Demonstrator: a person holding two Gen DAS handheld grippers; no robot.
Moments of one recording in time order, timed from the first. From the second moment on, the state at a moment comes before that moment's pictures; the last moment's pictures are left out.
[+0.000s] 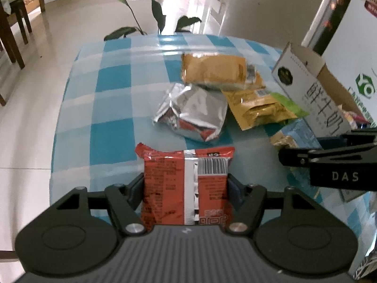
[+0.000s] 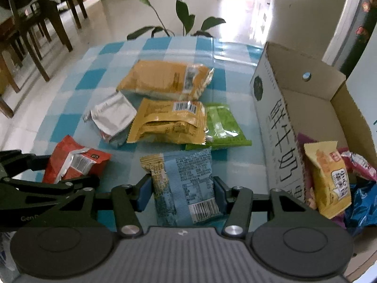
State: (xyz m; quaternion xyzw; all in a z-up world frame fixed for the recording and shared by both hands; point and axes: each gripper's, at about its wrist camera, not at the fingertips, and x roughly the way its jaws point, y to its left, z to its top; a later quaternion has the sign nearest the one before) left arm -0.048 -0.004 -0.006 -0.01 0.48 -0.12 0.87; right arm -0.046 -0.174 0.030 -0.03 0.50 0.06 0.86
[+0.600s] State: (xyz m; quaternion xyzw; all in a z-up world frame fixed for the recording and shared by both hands) left arm -0.054 -0.007 0.031 -0.05 0.43 -0.11 0.90; right arm -0.052 -0.189 0.063 0.02 0.46 0.07 0.89
